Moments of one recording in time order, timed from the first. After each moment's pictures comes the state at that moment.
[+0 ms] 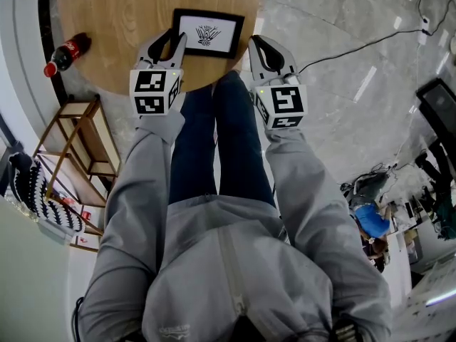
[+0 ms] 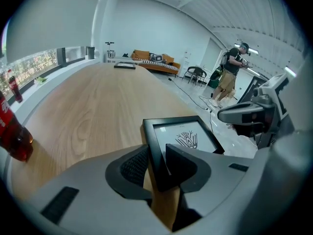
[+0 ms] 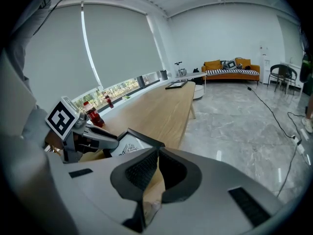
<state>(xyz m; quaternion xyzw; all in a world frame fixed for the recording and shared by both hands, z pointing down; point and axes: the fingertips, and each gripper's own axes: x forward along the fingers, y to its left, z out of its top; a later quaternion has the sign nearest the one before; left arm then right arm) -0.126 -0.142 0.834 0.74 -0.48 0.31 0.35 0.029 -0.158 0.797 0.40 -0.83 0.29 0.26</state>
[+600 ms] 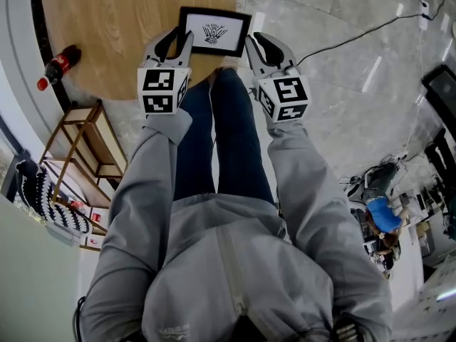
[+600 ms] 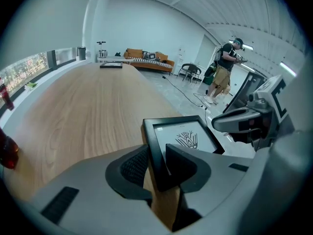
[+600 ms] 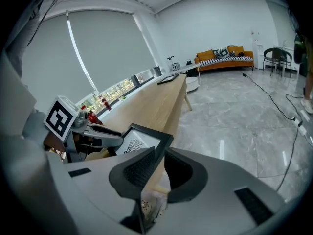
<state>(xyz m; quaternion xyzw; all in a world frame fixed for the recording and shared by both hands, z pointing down) -0.052 -0.150 0.835 0.76 -0.46 0.32 0.34 0.085 -0.150 0.817 0.39 -0.81 0.35 0.25</state>
